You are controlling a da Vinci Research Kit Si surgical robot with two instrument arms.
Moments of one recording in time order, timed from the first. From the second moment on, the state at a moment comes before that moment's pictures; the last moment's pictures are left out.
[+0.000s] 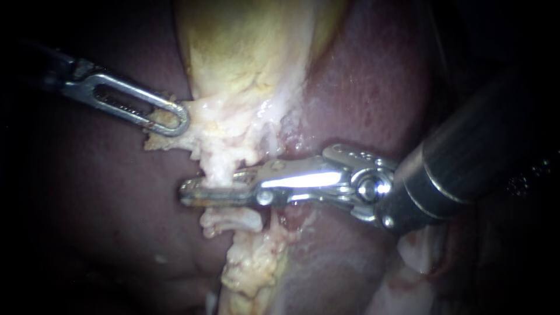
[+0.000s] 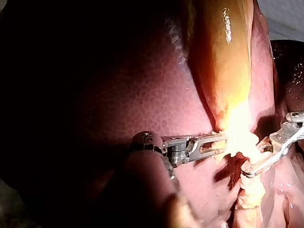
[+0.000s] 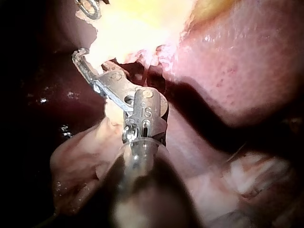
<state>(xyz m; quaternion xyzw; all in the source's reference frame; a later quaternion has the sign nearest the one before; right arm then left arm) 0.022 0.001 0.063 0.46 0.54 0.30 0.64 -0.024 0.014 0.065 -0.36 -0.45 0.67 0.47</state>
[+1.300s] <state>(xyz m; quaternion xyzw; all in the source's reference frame) 0.021 0.004 0.072 0.37 0.61 0.23 0.66 -0.024 0.013 0.064 -0.36 -0.45 0.67 0.47</state>
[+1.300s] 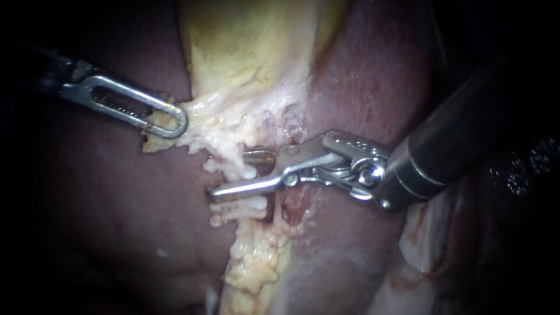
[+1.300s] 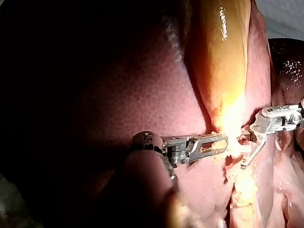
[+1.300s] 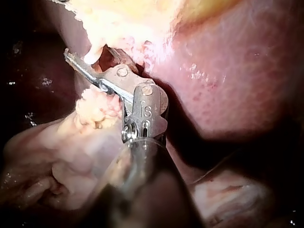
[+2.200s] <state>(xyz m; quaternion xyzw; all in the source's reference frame) 0.009 0.002 0.070 0.25 0.64 0.14 0.71 -0.024 0.013 0.064 -0.36 -0.45 0.67 0.47</state>
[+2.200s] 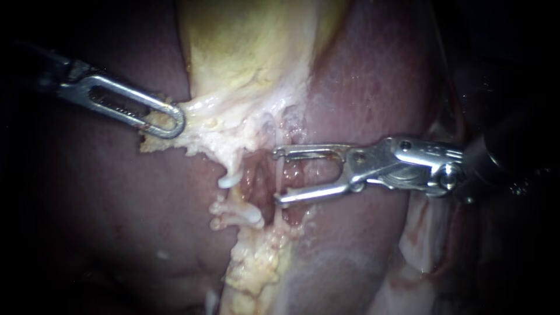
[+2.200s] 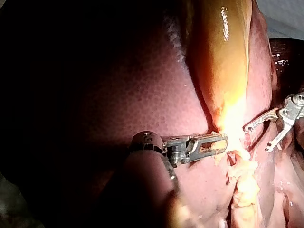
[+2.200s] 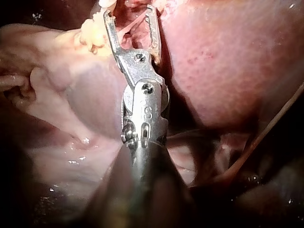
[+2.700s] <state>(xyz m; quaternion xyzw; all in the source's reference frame) 0.004 0.002 0.068 0.23 0.65 0.10 0.72 -0.024 0.014 0.065 -0.36 -0.45 0.67 0.47</state>
